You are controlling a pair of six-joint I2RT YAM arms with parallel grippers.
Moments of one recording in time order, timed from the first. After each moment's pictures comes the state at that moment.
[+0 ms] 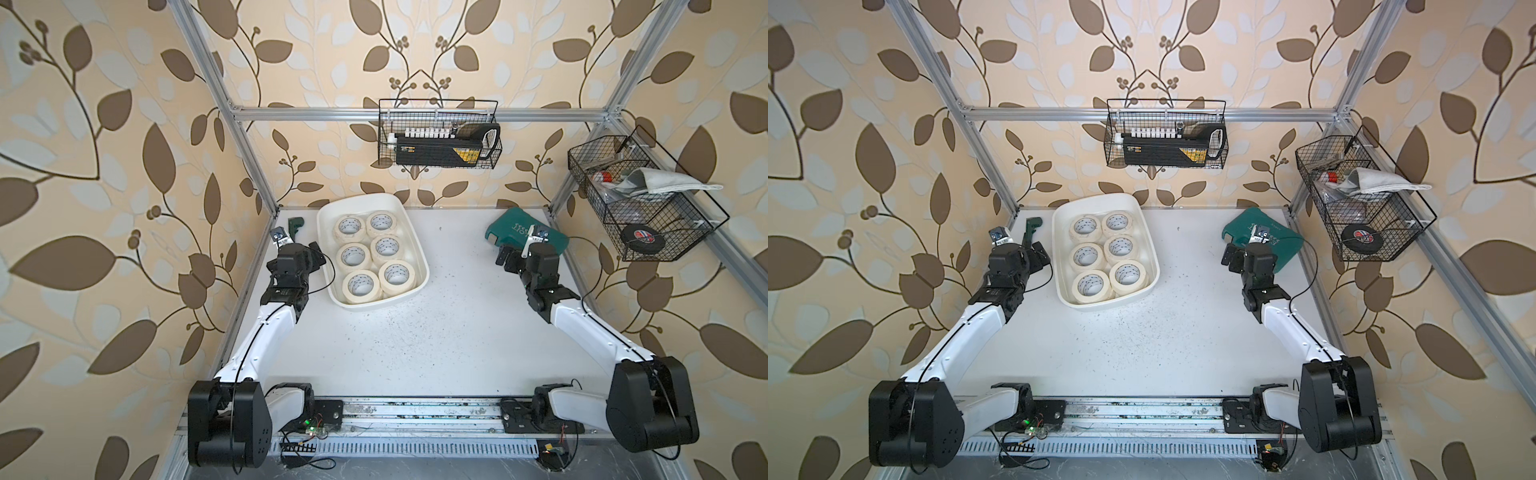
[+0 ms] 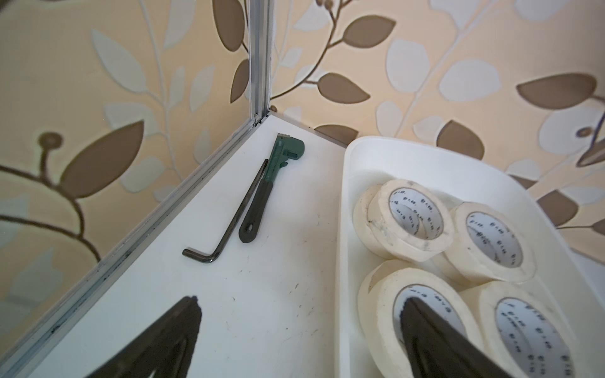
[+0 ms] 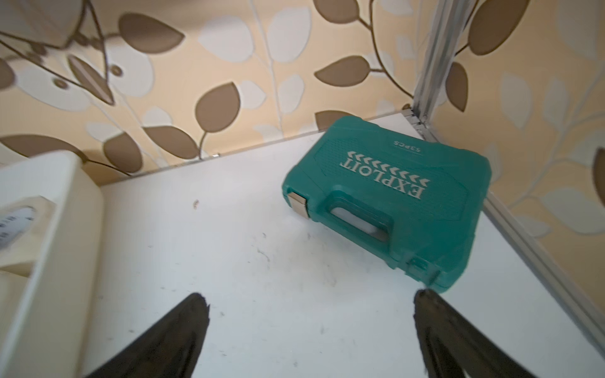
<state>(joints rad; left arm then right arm) -0.05 1.14 0.80 -0.12 -0.27 -0.42 0.10 1.27 0.81 0.02 0.21 0.34</state>
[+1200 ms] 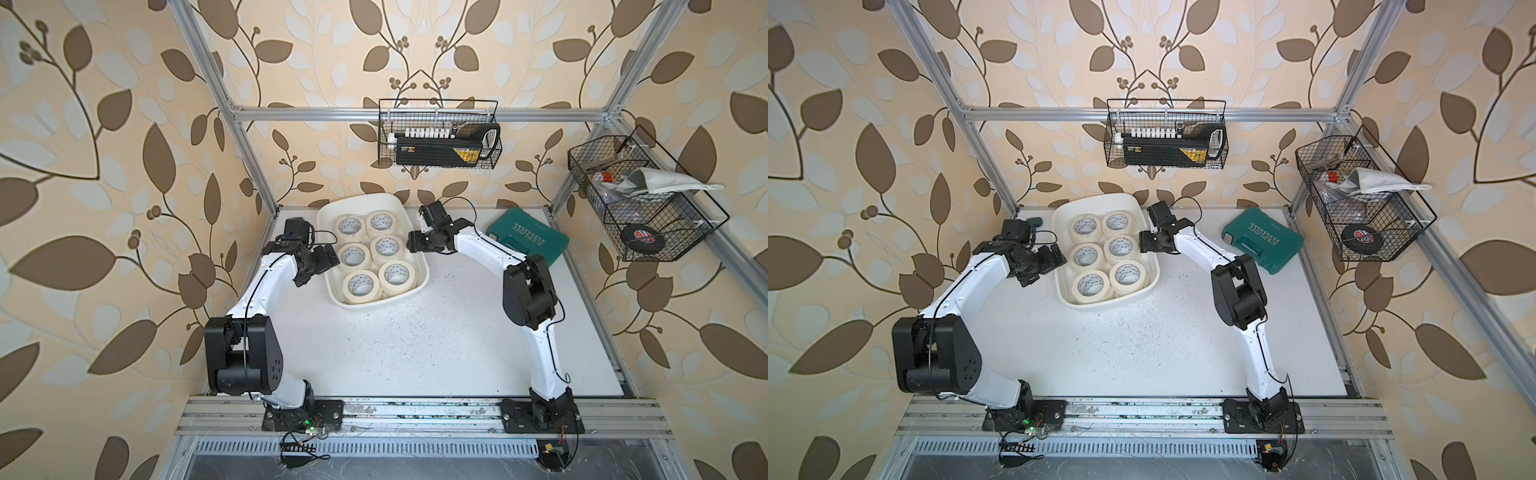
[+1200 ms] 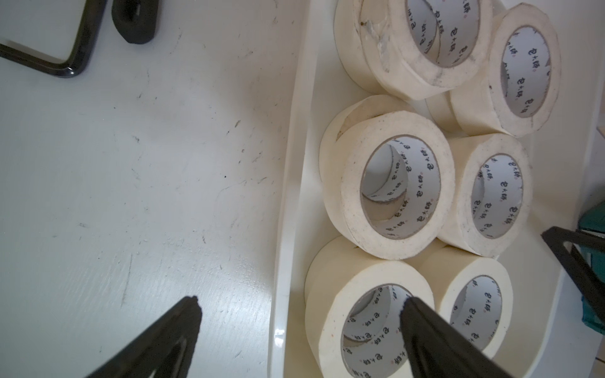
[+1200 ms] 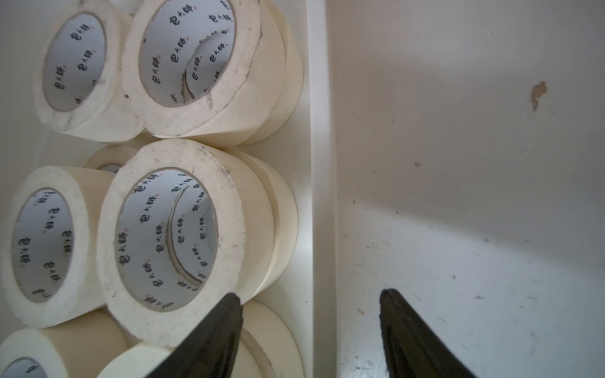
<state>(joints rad) -0.01 1.51 1.20 -0.76 0.15 -0.51 0.48 2.27 1.94 -0.60 -0.04 0.38</state>
